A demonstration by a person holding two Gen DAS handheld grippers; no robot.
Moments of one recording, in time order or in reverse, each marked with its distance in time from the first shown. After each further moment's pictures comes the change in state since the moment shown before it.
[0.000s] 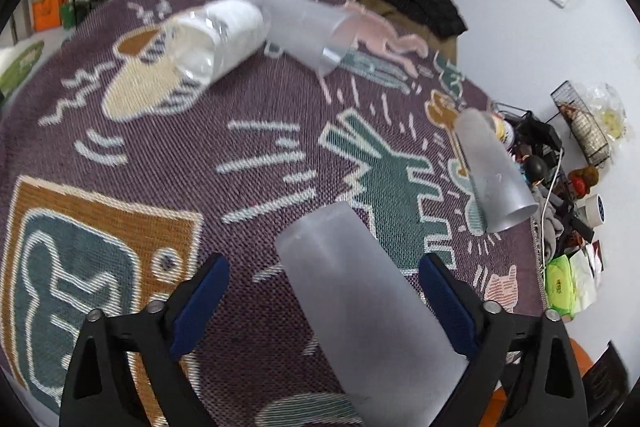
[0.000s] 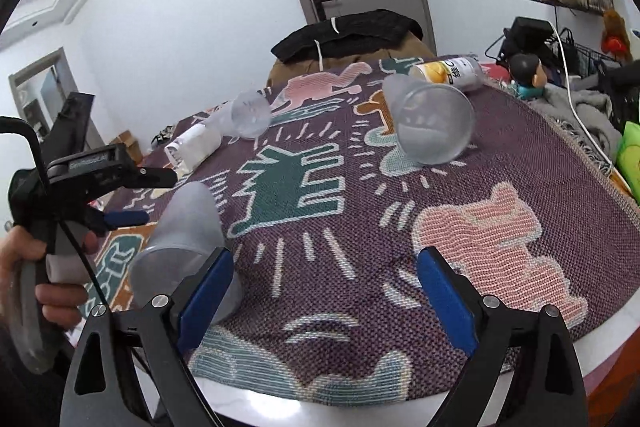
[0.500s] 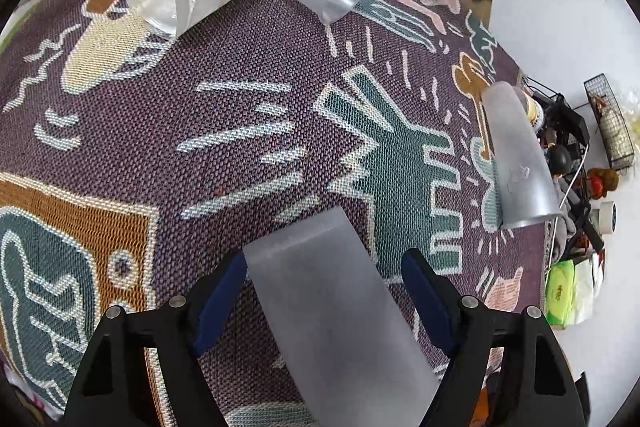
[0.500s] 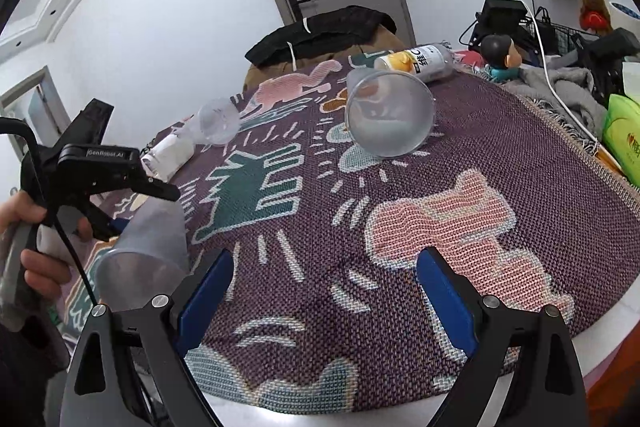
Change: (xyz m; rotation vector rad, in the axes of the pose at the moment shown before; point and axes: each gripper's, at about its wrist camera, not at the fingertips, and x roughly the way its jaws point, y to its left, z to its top) left arm 0.043 -0.015 0.026 -0.074 0.222 0.048; right arm 0.012 -0.031 -0.004 0.067 0.002 -0.025
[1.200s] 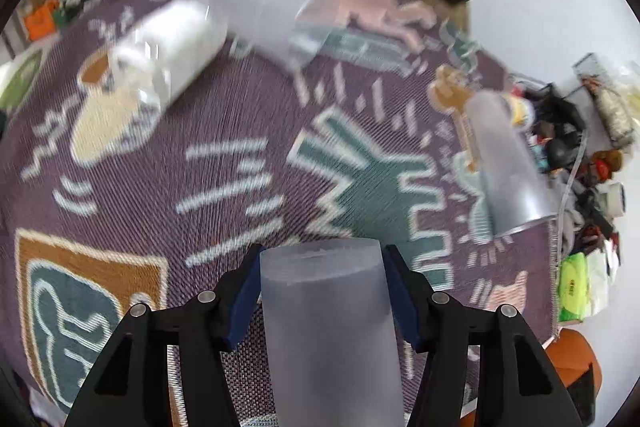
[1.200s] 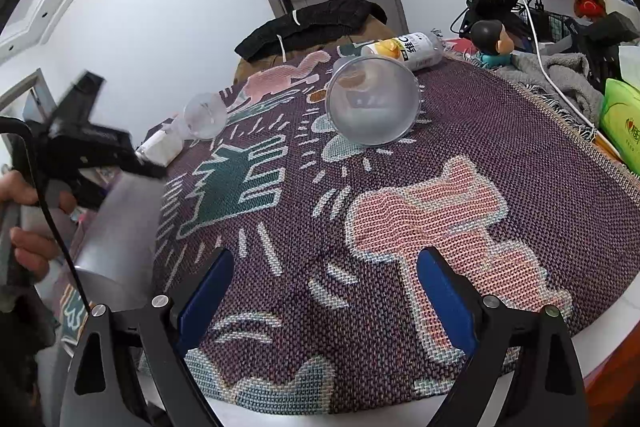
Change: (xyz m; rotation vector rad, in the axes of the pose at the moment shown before) left arm -0.035 -0.033 0.011 0.146 -0.118 0.057; right arm 0.003 -0.013 -0.002 0.019 0.020 -0.014
